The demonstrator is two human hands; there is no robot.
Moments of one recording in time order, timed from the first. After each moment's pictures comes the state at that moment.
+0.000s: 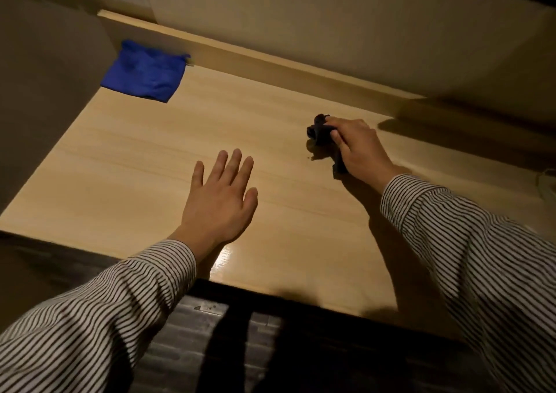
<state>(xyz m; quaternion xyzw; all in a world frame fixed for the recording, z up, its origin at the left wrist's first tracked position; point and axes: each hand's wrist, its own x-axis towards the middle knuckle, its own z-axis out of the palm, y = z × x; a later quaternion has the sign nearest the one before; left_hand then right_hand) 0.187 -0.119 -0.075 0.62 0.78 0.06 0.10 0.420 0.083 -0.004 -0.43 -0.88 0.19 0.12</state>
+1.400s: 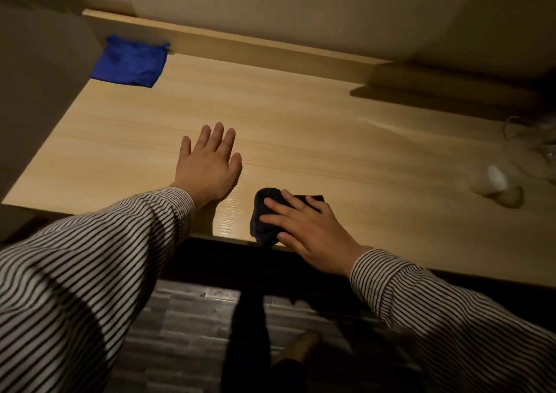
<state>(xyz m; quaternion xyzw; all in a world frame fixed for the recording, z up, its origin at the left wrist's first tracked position) 0.198 -0.122 -0.056 0.61 0.78 0.02 0.11 0.485 -0.134 -0.053 -0.26 -0.94 0.21 -0.01</state>
